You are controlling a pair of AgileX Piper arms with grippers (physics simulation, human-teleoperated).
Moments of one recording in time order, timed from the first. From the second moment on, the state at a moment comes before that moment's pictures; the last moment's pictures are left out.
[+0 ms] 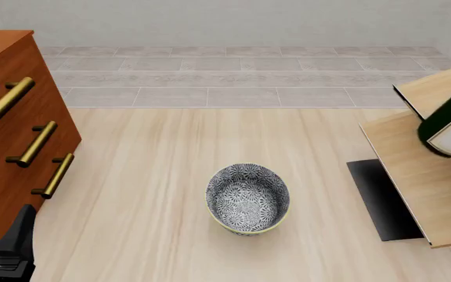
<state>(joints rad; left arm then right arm) 0.02 0.00 0.00 -0.01 0.06 -0.27 0.76 -1.03 0.32 0.24</state>
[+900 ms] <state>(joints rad) 0.02 0.00 0.00 0.00 0.06 -0.38 0.85 -1.02 0.26 0.25</state>
